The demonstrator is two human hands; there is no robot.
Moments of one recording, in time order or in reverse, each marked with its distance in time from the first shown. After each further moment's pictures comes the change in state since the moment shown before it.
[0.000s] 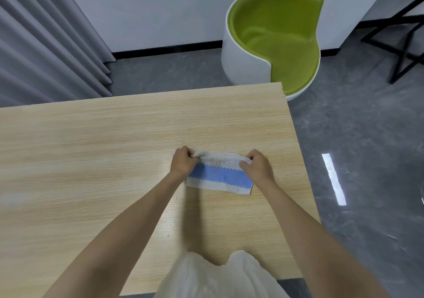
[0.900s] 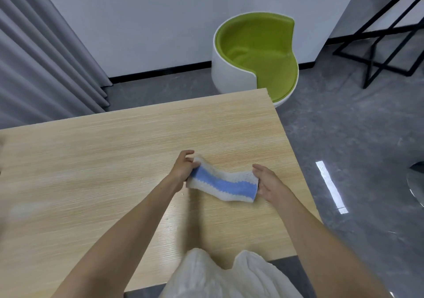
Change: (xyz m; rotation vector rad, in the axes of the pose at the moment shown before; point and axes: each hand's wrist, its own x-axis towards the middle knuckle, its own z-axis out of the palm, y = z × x) left_hand -0.064 0.002 -0.034 -0.418 -0.246 -0.118; right_hand -0.079 0.023 -0.016 1.021 -0.184 0.494
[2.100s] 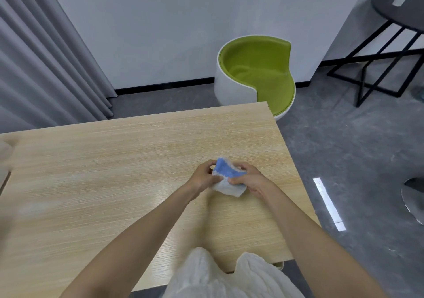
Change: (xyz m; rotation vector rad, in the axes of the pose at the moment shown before) left_hand -0.053 0.011 0.022 0.193 -0.207 0.266; right_hand -0.037 -0.008 0.055 -0.563 -0.135 -0.269
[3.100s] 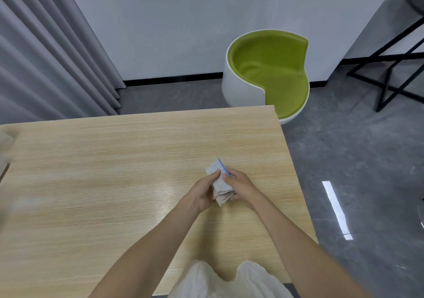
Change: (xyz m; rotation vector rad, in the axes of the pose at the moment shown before) left_hand 0.036 -0.008 0.035 -0.952 0.009 -0.424; right_hand 0.030 -0.003 -0.002 0.018 -0.183 -0.014
